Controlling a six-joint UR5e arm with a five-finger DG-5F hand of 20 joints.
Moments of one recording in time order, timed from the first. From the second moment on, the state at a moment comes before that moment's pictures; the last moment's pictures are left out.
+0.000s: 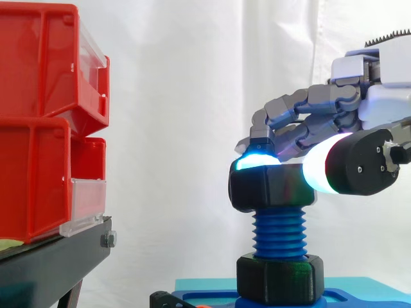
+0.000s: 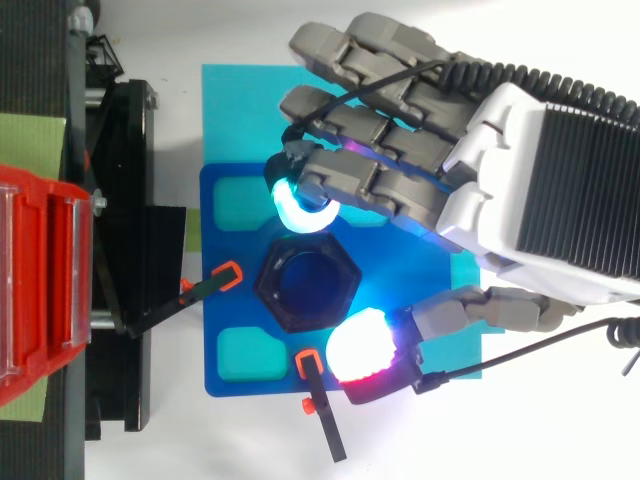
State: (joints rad) arm 0.26 -2.09 -1.39 -2.74 -1.14 -1.36
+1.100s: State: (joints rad) arm 0.26 -2.09 -1.39 -2.76 -1.19 -1.32
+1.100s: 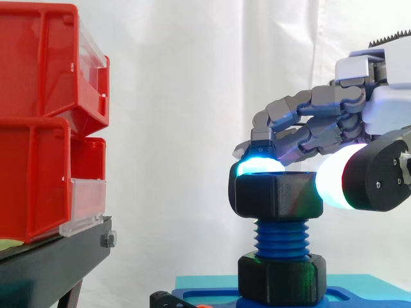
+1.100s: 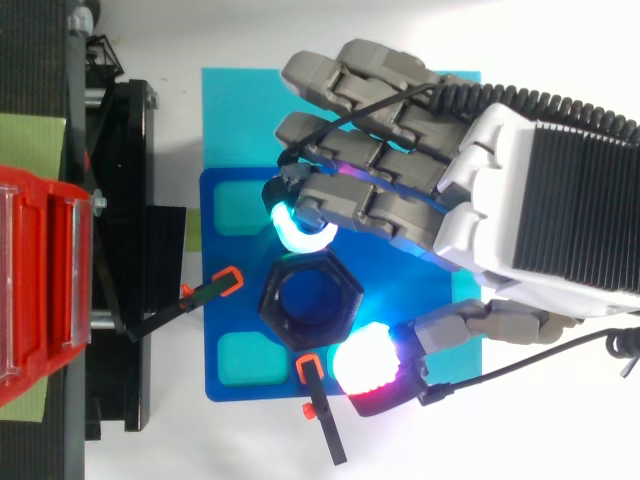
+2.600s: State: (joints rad) arm 0.20 -2.09 -1.39 -2.75 -1.30 -1.32
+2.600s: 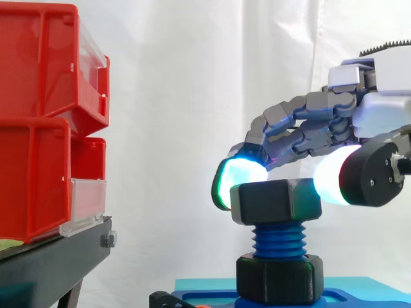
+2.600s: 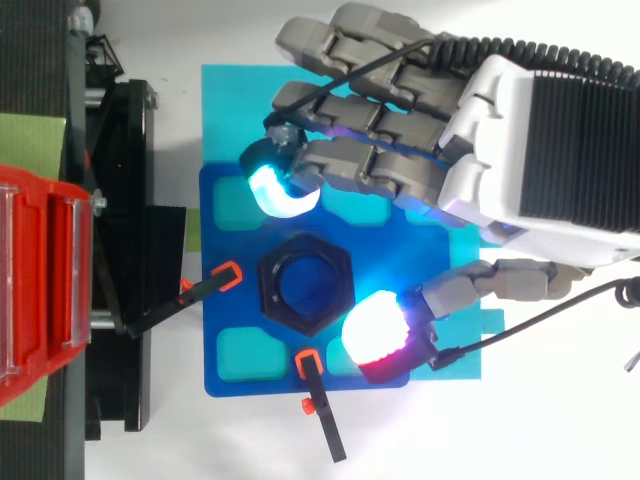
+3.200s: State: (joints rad) arm 0.20 -2.09 -1.39 -2.66 -1.35 -1.32
